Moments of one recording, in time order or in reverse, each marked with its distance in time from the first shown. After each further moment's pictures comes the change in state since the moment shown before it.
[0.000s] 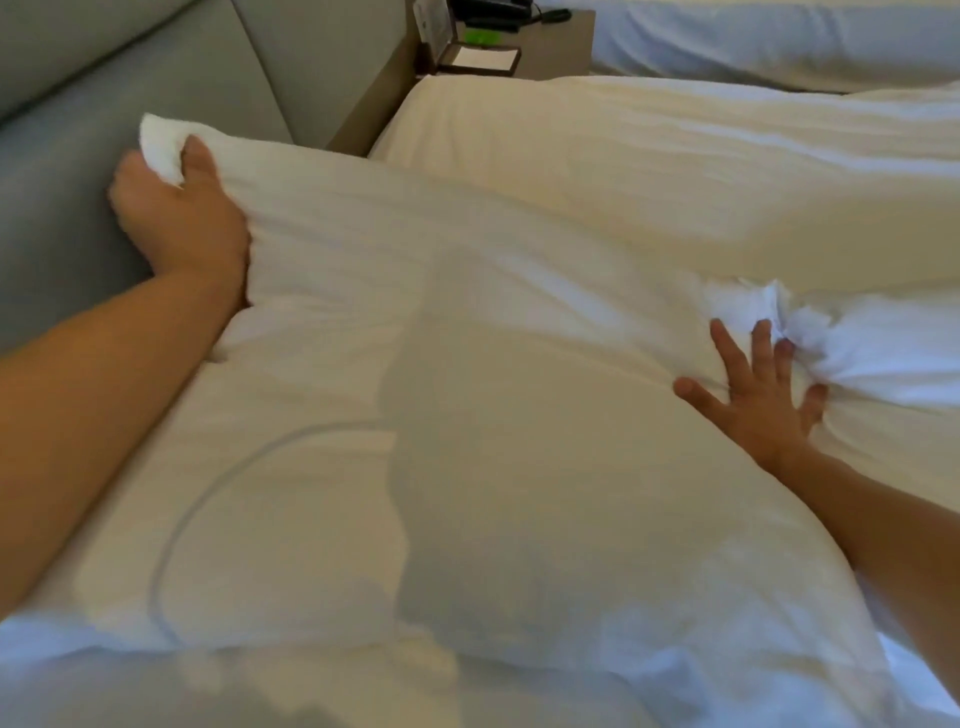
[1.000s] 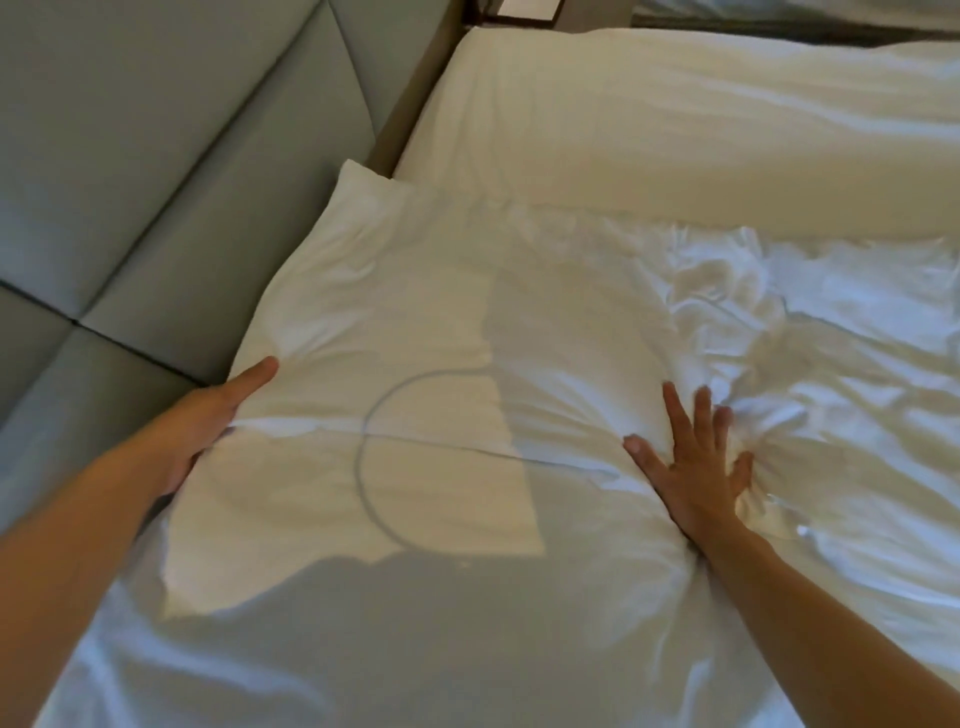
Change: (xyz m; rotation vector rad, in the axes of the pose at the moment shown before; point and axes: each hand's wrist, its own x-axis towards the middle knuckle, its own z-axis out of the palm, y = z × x) left_hand -0.111 0.001 -0.259 0.323 -0.815 -0.780; right_hand -0.215 -0.018 0.002 0.222 -0.164 -0.018
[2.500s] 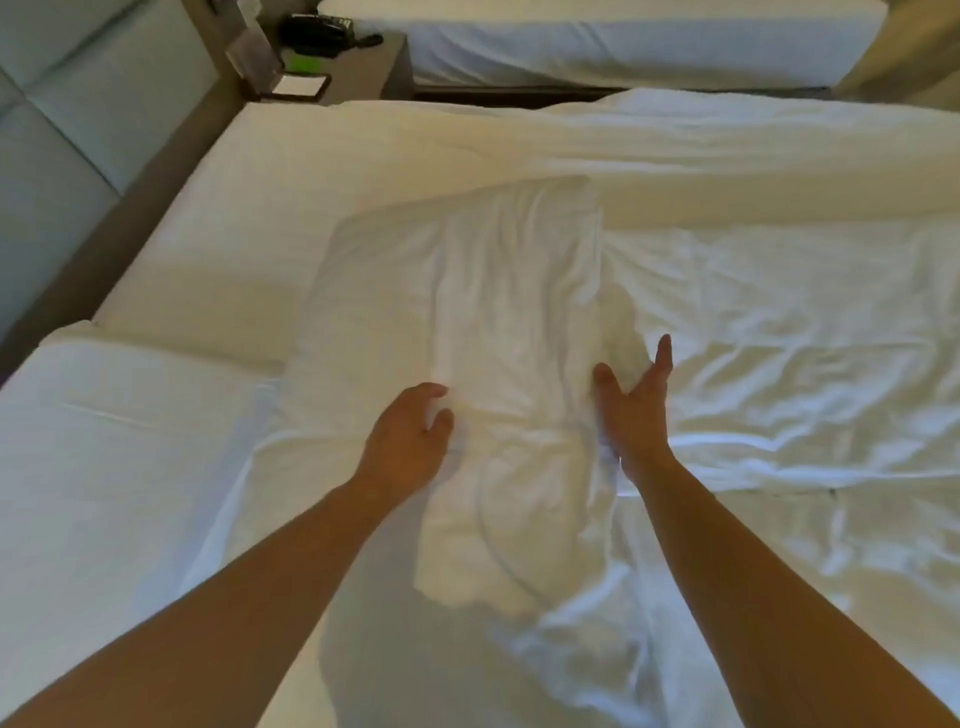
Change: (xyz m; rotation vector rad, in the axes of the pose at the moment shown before) left_hand -0.300 0.047 0.554 0.538 -0.049 0.693; right_hand -0.066 0.278 -0.323 0.824 0.305 0.099
